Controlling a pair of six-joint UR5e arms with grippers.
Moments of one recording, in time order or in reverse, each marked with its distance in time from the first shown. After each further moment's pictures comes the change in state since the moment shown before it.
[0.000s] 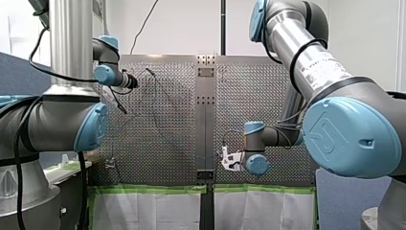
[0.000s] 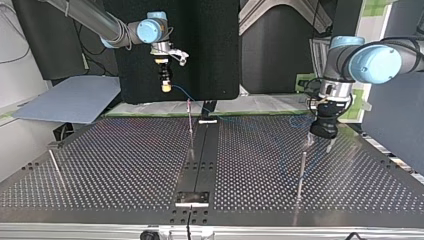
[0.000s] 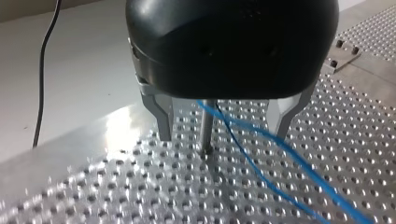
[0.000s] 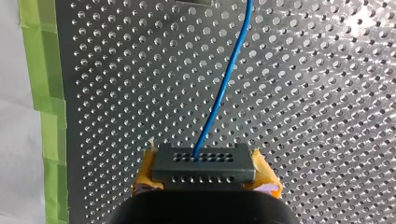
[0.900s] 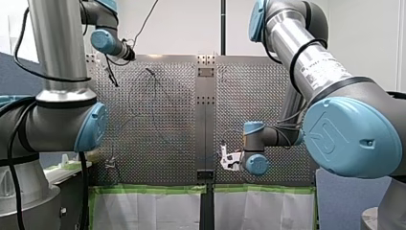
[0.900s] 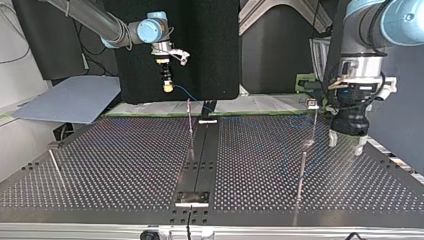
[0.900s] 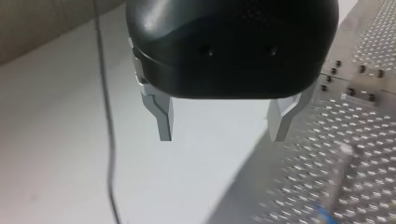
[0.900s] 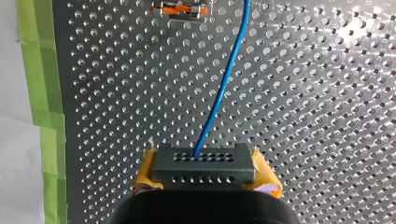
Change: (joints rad) left arm -0.043 0.258 0.092 -0.259 -0.139 0.225; right arm 0.003 0.000 -0.001 -0.006 -0.027 0.019
